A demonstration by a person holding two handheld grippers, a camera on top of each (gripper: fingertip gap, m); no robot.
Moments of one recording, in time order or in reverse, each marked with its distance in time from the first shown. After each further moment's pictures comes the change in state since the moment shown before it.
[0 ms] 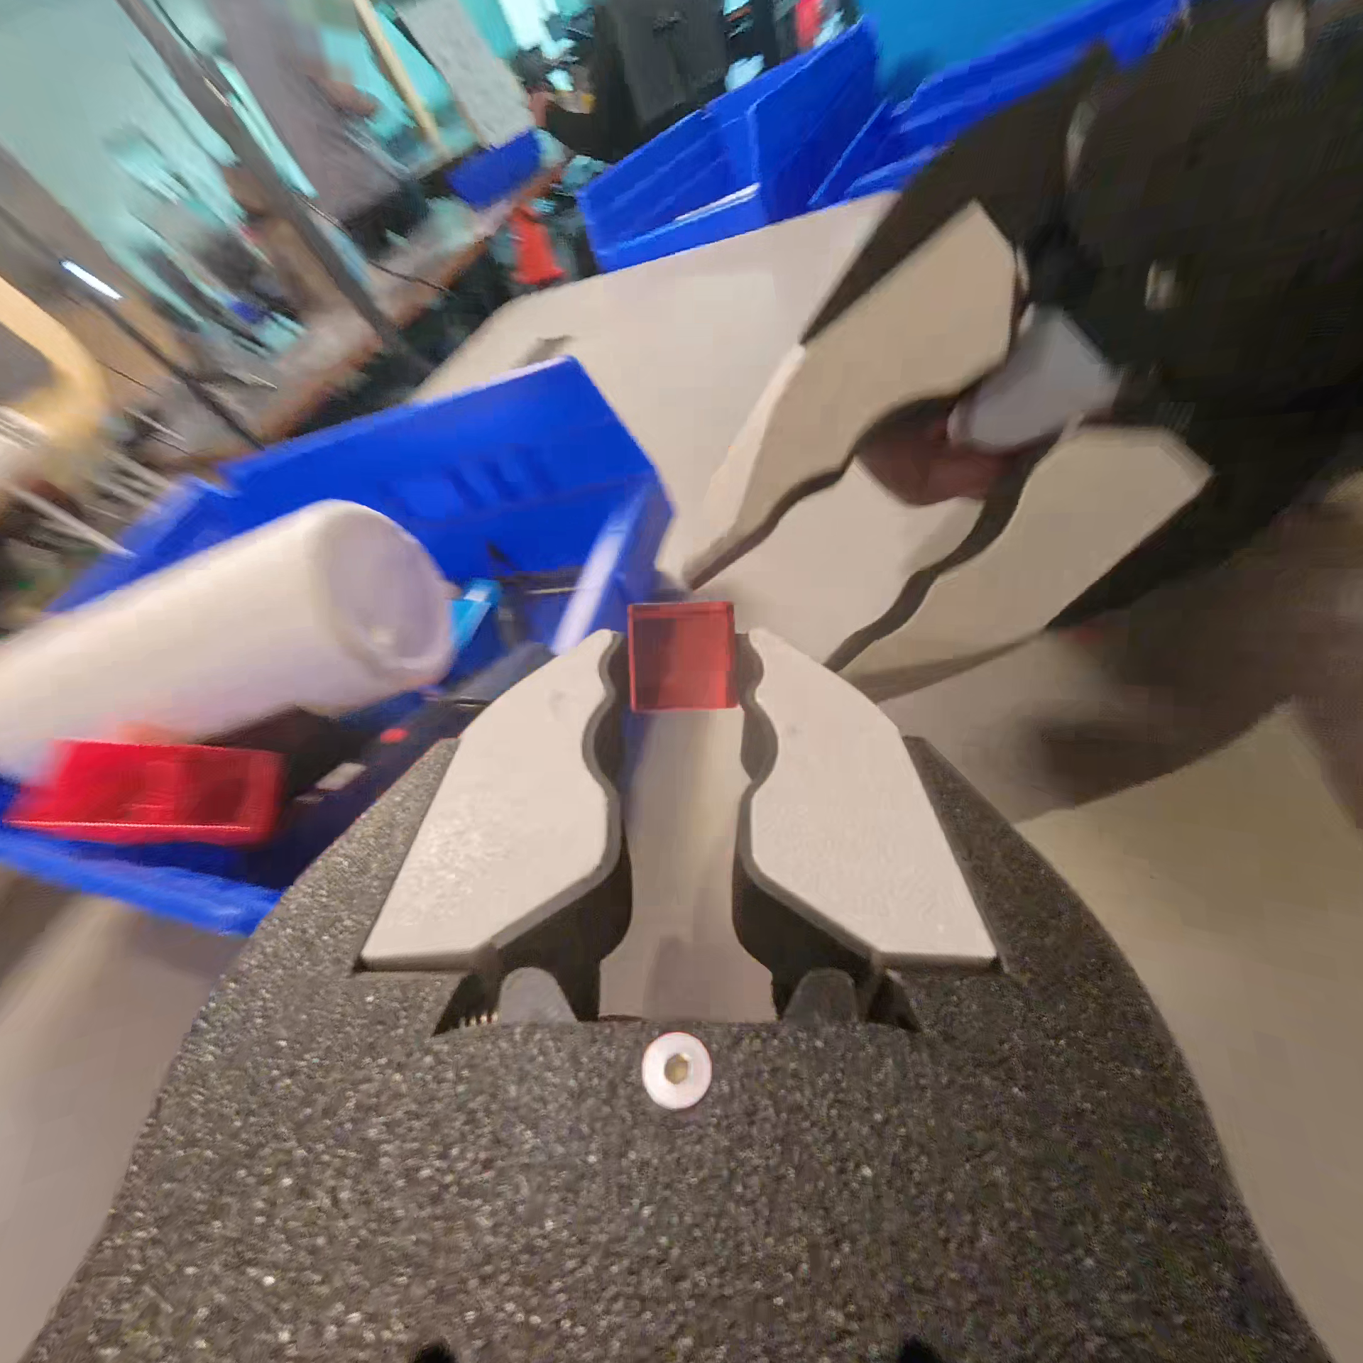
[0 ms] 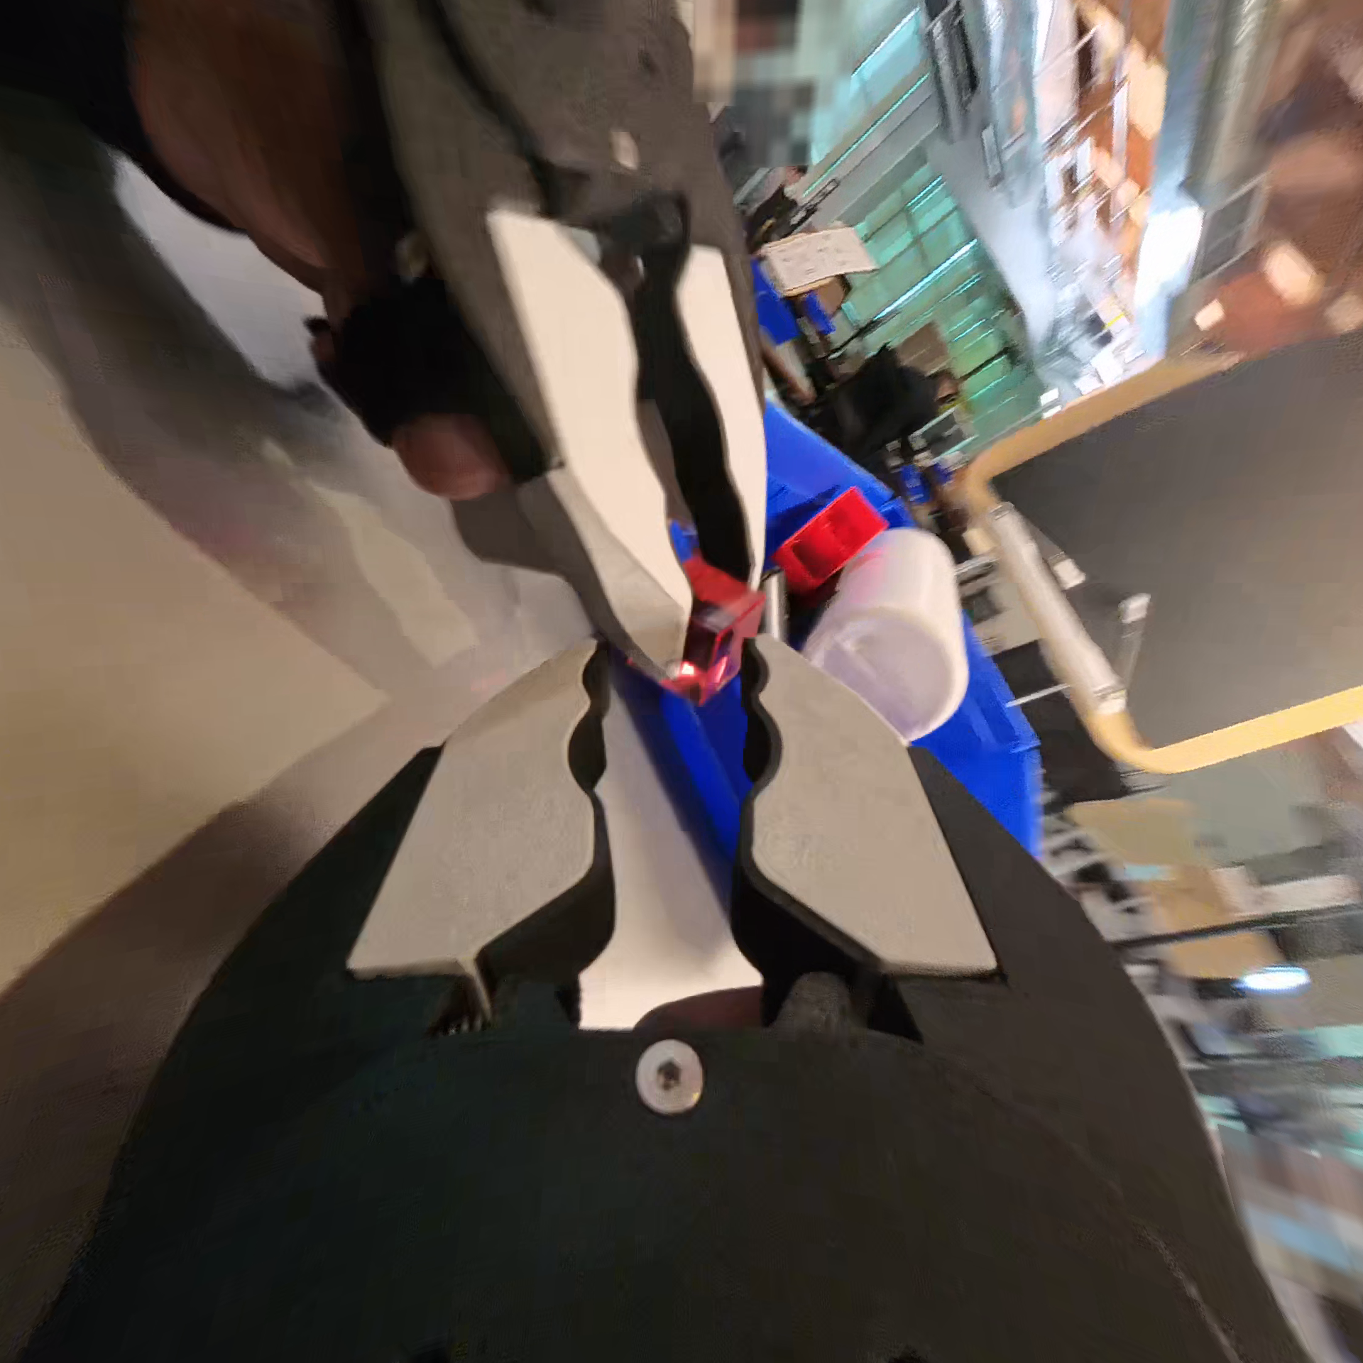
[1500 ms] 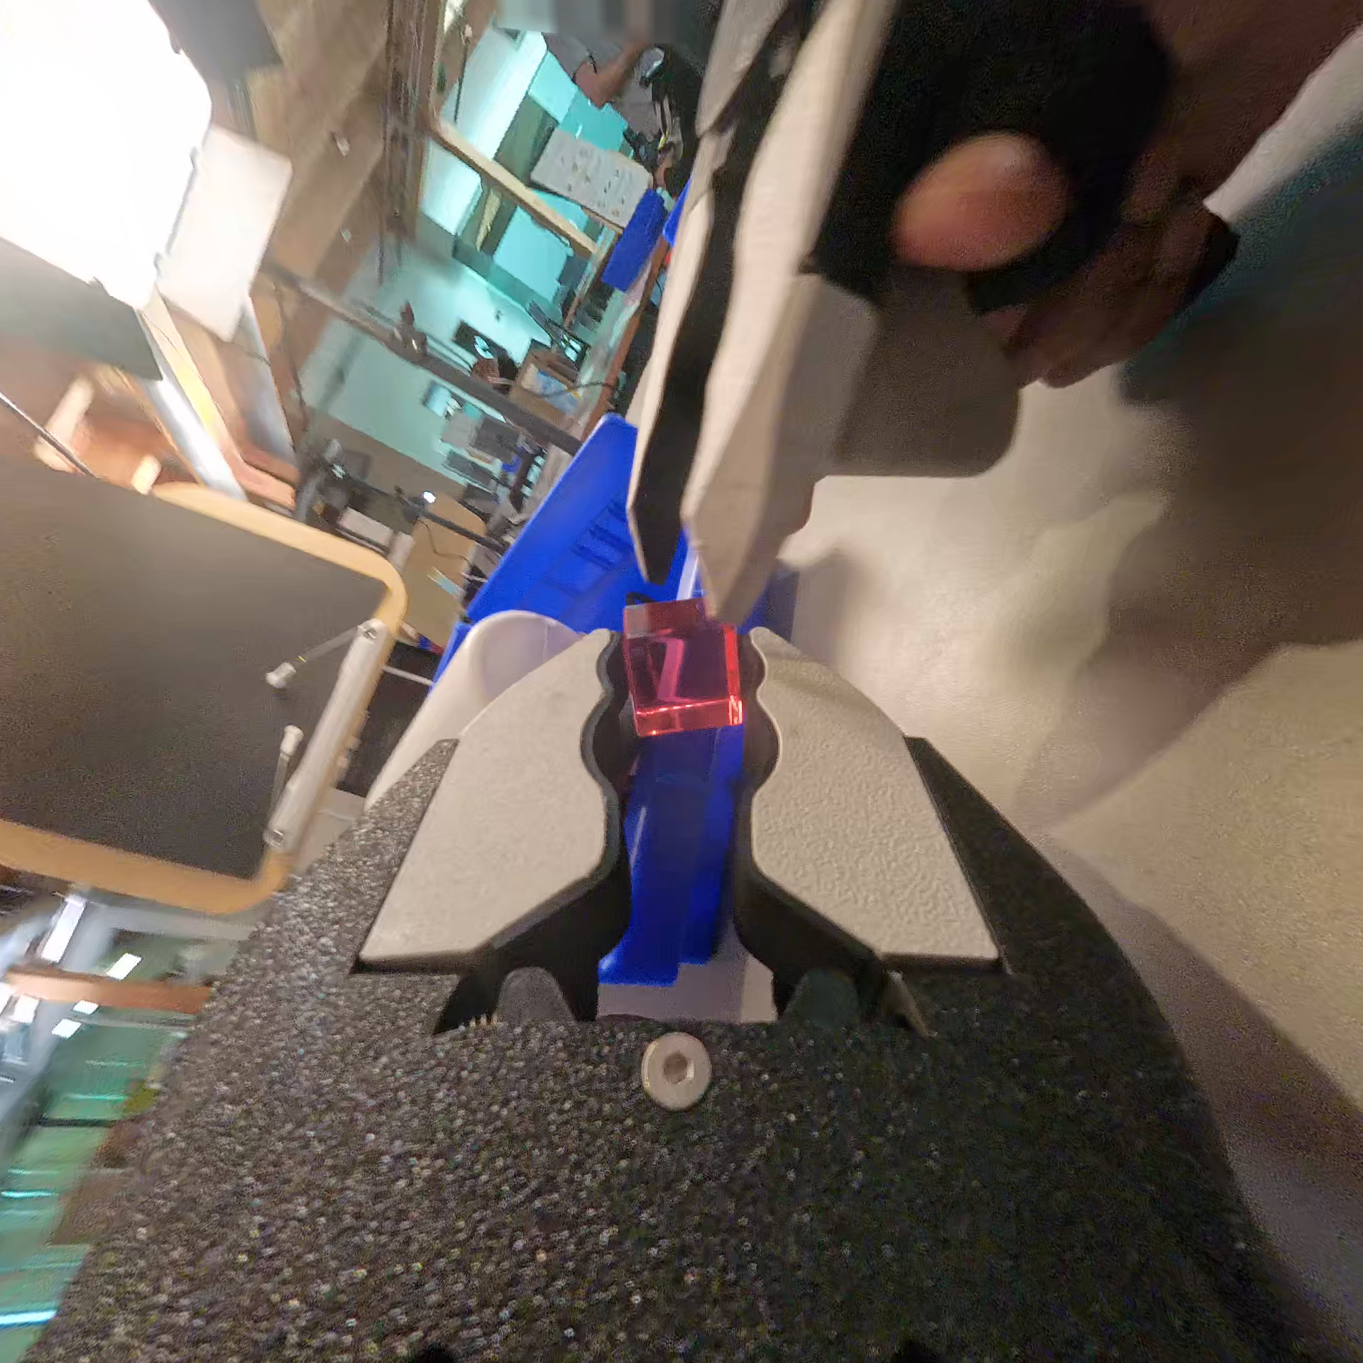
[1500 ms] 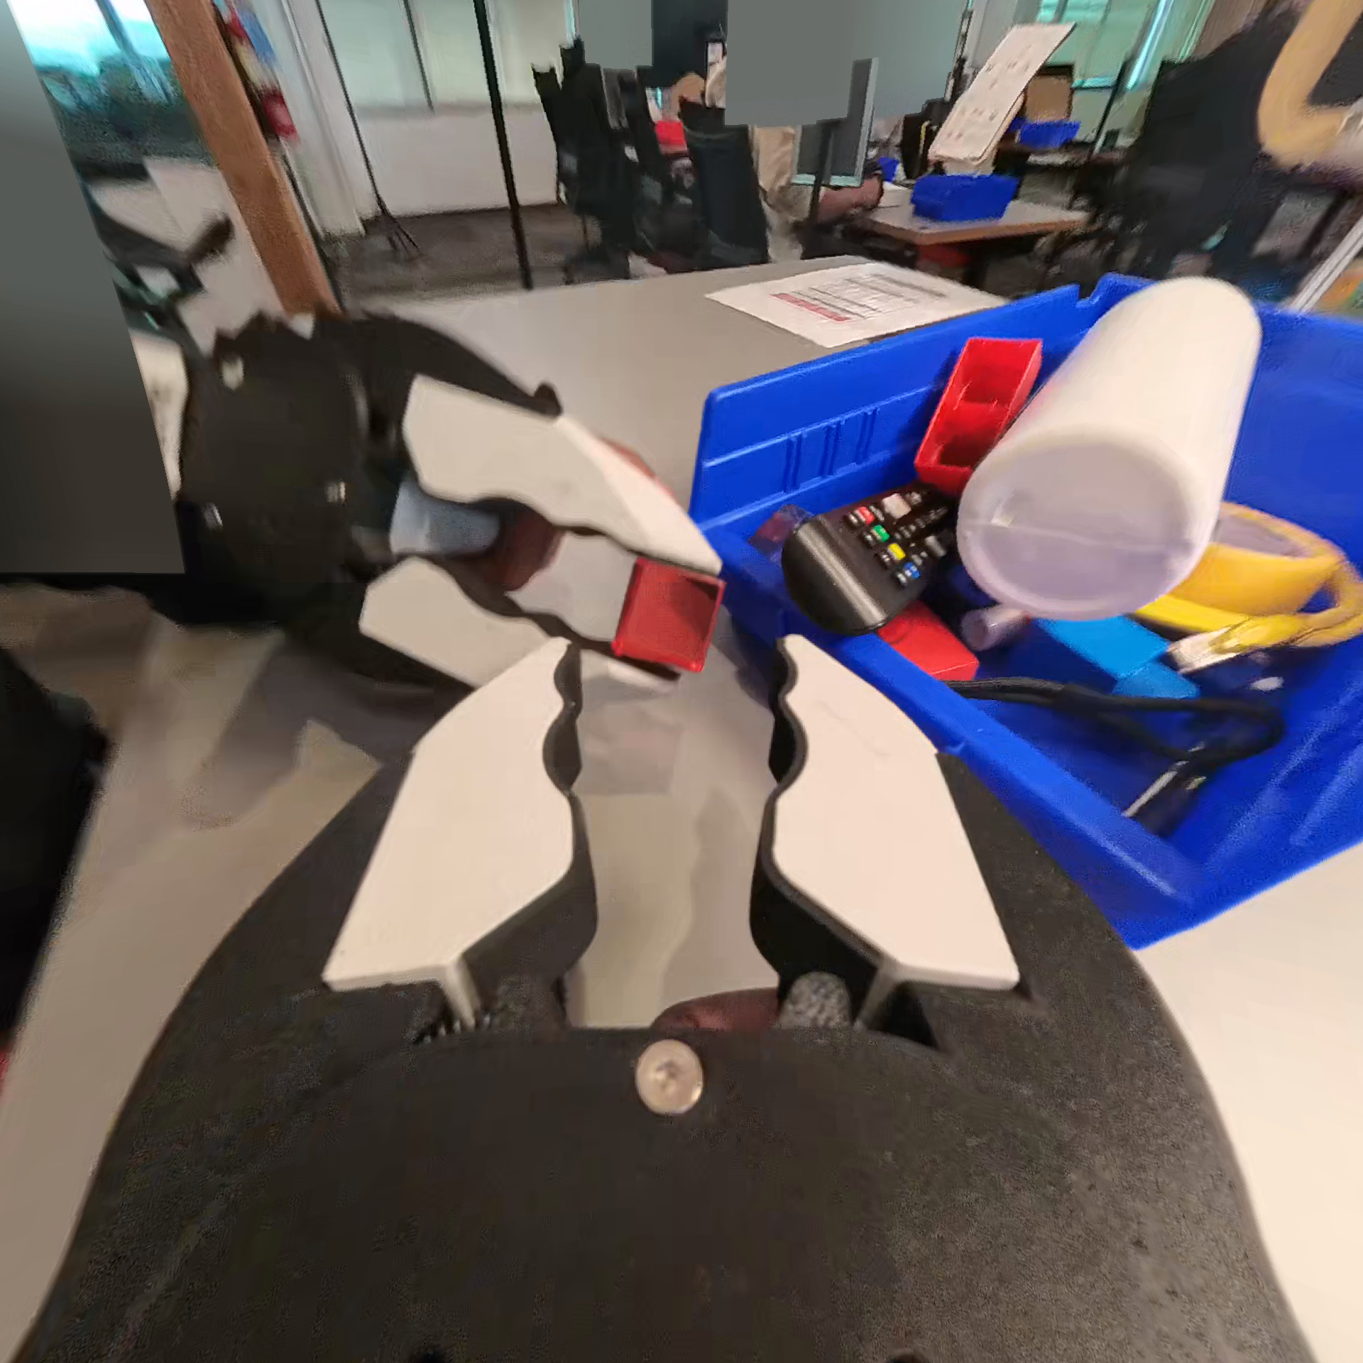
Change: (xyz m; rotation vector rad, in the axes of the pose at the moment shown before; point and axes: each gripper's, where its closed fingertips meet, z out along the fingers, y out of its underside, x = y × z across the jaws) left arm -0.001 -0.004 0.000 -0.009 -0.234 0.515; right arm 0.013 -0.002 -0.002 0.098 -0.289 0.791
